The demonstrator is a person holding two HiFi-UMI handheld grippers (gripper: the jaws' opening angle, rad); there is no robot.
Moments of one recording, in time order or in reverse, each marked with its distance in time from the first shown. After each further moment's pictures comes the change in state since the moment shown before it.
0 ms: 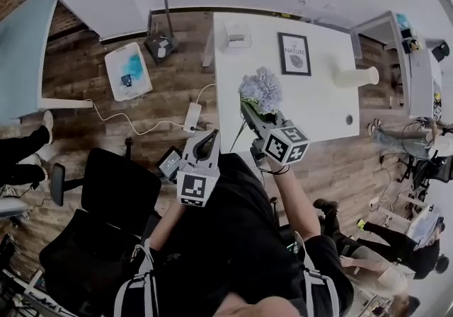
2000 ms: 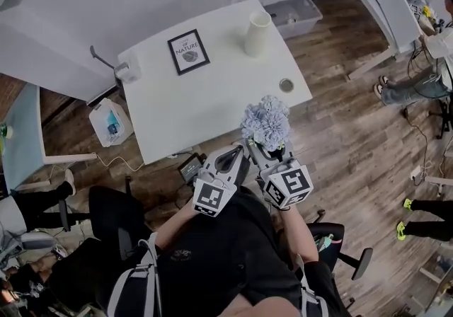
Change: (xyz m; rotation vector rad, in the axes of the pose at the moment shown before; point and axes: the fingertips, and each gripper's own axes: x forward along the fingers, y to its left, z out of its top) left arm 0.163 -0.510 -0.071 0.320 0.102 -0.394; right arm -0.451 -0.262 -0.024 -0.075 -0.378 -0.162
